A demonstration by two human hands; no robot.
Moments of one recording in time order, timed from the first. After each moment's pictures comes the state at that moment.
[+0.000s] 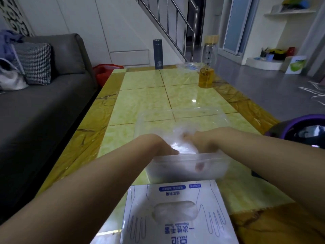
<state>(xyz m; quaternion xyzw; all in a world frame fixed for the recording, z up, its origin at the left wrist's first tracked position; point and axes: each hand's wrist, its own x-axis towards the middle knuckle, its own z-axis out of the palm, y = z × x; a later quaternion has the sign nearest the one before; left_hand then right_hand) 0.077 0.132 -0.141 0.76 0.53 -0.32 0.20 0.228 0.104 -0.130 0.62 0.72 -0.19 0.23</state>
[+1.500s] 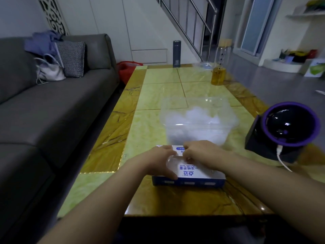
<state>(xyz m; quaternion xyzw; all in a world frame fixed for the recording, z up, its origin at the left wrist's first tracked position) -0.016 -0.045 -0.126 0.86 0.47 -0.09 0.19 0.162 -0.044 -0.133 0.46 0.88 -0.01 0.11</state>
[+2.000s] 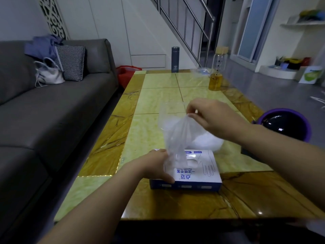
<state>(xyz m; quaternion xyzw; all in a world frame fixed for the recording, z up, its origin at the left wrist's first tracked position) -0.019 -0.042 -0.131 0.86 0.47 -0.05 0.21 0.181 -0.049 -0.035 0.49 0.84 0.04 -0.23</state>
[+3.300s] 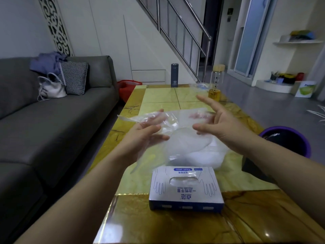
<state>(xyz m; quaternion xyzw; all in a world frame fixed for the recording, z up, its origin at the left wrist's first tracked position) -0.031 -0.027 -0.042 0.54 0.34 0.46 0.62 0.189 -0.056 -0.017 0.46 0.65 -0.39 -0.46</state>
